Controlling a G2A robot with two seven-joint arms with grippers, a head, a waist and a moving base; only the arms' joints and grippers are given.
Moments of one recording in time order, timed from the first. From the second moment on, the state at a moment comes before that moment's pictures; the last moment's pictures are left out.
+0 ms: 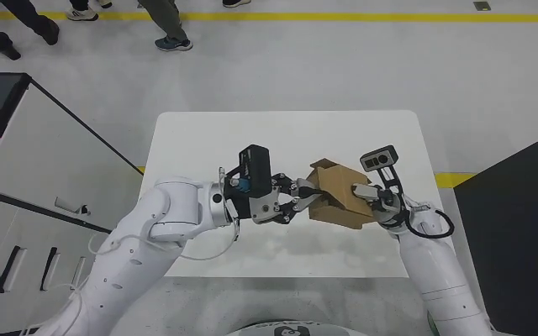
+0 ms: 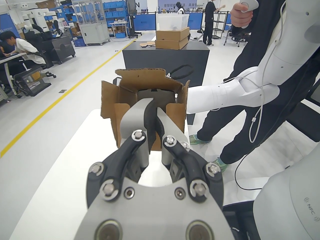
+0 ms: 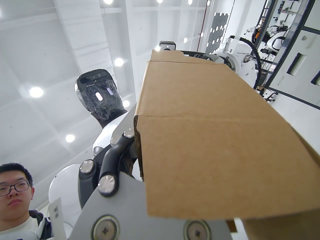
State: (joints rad) left arm 1.25 -1.05 -1.06 -2.07 0.76 -0.75 -0.34; right arm -1.49 -1.19 1.40 -1.61 1.08 -0.22 1.45
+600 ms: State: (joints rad) left arm 1.25 -1.05 -1.05 -2.08 0.76 -0.76 -0.35; right arm -1.50 -1.19 1.39 -1.65 1.08 -0.22 1.45
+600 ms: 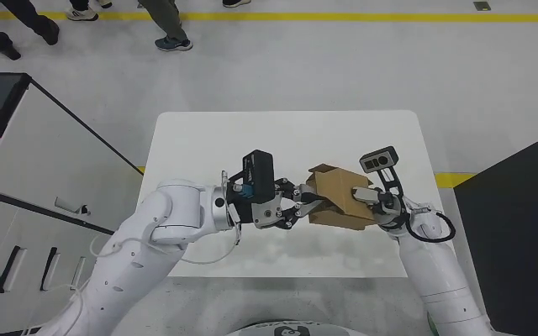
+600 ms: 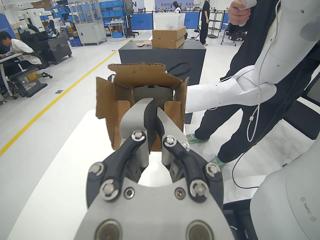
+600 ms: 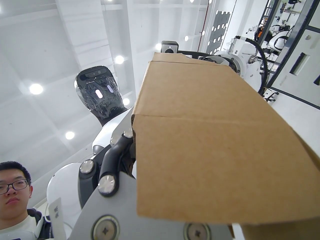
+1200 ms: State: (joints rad) left arm 1.26 -1.05 -1.04 -2.09 0.77 -0.76 -0.34; right arm -1.52 -1.19 1.42 -1.67 1.08 -0.22 1.44
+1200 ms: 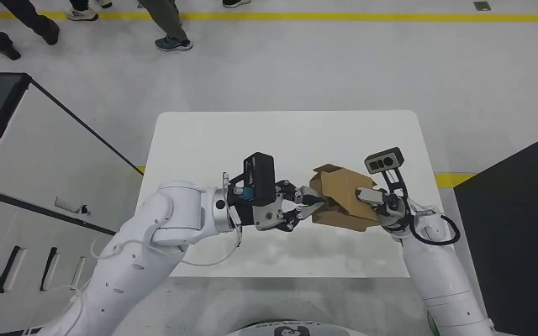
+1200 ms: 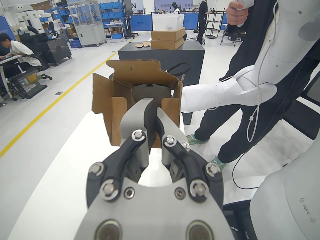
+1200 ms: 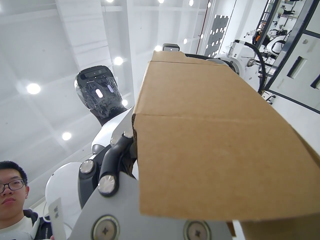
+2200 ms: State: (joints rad) left arm 1.24 -1.06 -1.01 -2.09 0.77 -0.75 -0.34; right arm -1.54 -1.19 1.43 -1.68 1.08 -0.23 1.44
